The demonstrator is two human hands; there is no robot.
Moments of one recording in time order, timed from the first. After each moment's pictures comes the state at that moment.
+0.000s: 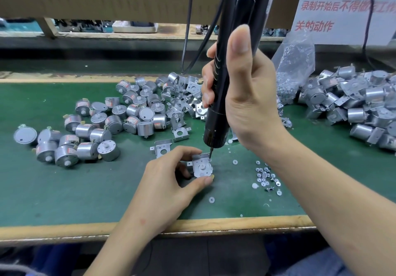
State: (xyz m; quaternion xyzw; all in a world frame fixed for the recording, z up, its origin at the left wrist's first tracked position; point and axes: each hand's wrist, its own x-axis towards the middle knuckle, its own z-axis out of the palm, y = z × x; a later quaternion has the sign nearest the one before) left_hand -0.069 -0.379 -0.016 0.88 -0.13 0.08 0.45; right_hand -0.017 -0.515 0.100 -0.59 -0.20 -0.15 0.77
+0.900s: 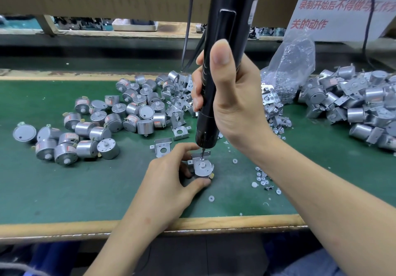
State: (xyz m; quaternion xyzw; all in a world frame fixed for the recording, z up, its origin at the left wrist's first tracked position) left_hand -0.068 -0.382 -0.015 0.90 -0.13 0.08 0.41; right_hand -0.013 -0.506 0.089 -0.58 -0.21 -0.13 0.78
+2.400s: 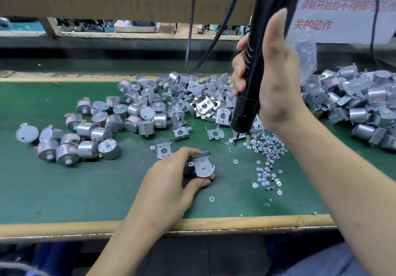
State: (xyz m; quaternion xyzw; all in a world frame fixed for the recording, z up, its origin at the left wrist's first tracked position) left_hand -0.069 -0.384 -0.016 0.92 -0.14 0.09 0.34; right_hand 0.009 -0.558 0.097 -0.62 -0.18 -0.14 0.75
